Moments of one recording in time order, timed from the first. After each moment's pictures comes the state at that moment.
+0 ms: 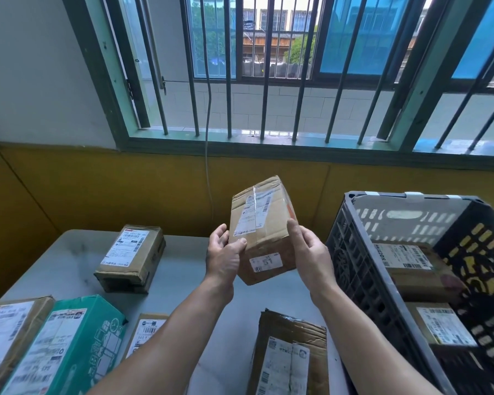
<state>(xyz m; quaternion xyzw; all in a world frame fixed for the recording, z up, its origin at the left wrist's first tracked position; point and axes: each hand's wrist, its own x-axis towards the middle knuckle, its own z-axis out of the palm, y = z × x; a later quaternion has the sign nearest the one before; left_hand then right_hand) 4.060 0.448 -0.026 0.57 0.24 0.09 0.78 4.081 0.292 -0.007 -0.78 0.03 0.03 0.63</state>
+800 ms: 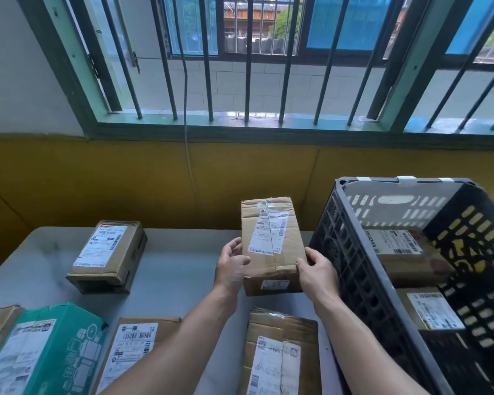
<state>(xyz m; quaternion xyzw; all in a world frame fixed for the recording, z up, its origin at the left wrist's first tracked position) 4.078 0.419 -0.079 0.59 0.24 -0.01 0.77 4.095 0.258 -0.066 -0.84 0.16 0.05 0.52</state>
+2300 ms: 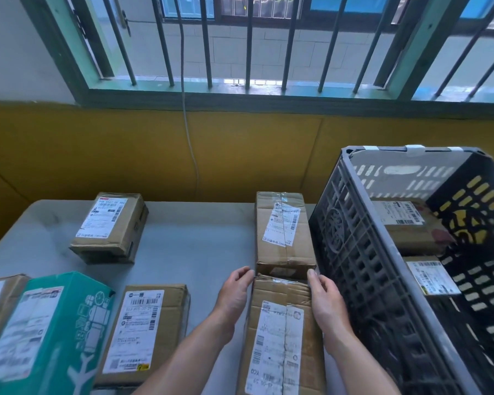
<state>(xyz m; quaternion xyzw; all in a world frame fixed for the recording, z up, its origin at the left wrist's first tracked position) 3.996 0.414 -0.126 0.65 0.28 -0.16 0.69 4.008 0.238 -0.117 -0.76 0.28 0.15 0.56</state>
